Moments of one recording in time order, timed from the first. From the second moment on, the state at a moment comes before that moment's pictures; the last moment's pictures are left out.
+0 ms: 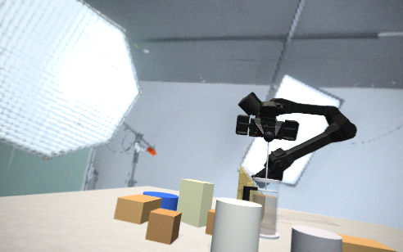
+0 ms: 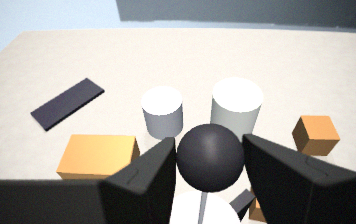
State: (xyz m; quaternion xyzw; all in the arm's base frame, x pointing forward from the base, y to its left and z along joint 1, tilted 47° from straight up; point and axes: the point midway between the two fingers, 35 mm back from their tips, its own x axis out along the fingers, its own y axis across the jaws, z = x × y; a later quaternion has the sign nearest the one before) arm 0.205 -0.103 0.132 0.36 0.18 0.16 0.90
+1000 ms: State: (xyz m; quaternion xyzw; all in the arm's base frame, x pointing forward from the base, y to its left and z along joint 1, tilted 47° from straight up) arm 0.215 -0.077 0.093 0.35 0.18 0.16 0.90
